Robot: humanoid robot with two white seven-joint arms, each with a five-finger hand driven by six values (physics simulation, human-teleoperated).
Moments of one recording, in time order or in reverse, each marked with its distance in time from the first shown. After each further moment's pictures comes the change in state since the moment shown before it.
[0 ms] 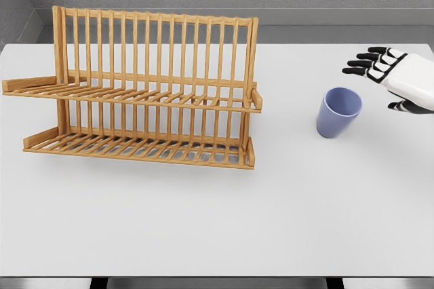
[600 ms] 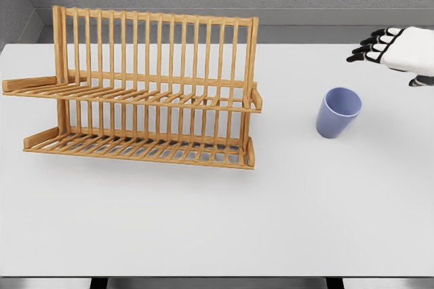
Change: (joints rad) left arm 0.000 0.000 0.000 0.000 0.000 0.000 0.000; right arm -0.364 0.047 0.146 0.035 -0.014 -0.001 0.512
